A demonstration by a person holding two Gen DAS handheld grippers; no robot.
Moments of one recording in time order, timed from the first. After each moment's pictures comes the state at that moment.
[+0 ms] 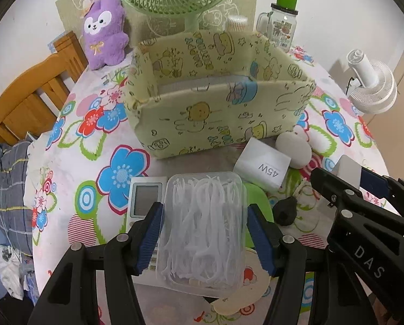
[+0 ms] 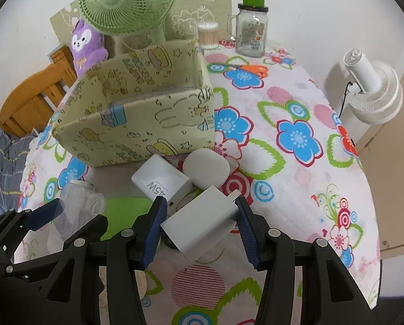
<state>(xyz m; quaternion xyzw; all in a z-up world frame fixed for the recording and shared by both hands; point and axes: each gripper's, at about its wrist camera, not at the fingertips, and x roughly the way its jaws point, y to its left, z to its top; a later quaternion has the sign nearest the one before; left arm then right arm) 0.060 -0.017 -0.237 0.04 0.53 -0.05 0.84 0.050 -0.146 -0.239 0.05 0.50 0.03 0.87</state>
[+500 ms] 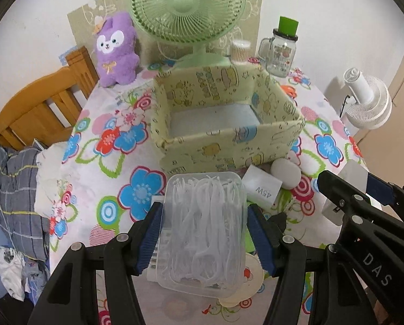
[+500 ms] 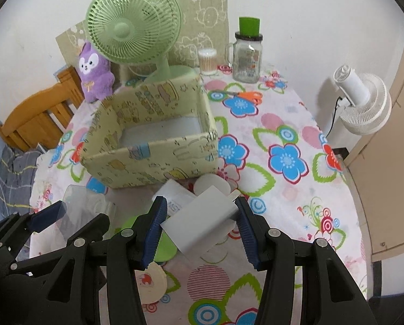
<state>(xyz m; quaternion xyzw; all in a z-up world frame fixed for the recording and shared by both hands) 0.058 -0.005 -0.189 0.04 0.50 -0.05 0.86 0.039 -0.139 -0.183 0.06 0.46 0.02 0.88</state>
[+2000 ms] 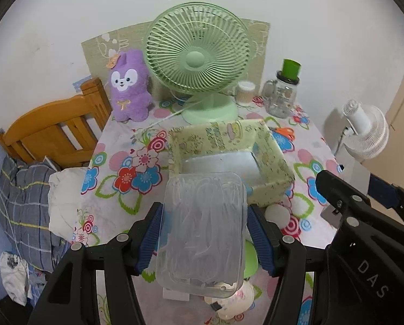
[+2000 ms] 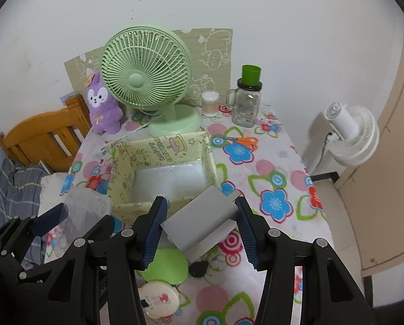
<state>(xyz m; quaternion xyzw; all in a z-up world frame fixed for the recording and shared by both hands) 0.073 -0.002 -0.121 0.02 0.45 -0.04 0.89 0.061 -0.129 -0.108 0.04 0.42 0.02 0.90</state>
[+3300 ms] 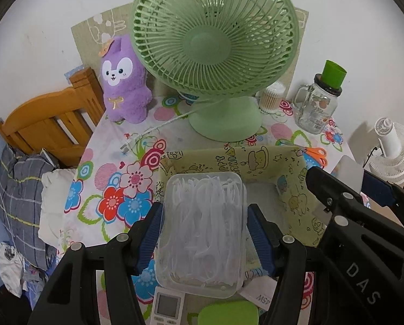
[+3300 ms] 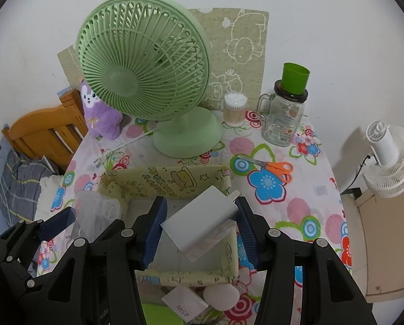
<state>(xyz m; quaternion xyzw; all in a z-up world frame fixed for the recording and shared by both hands) 0.186 -0.017 -0.164 0.00 0.49 0.01 0.87 0.194 -0.128 -0.154 0.02 0.45 0.07 0.89</state>
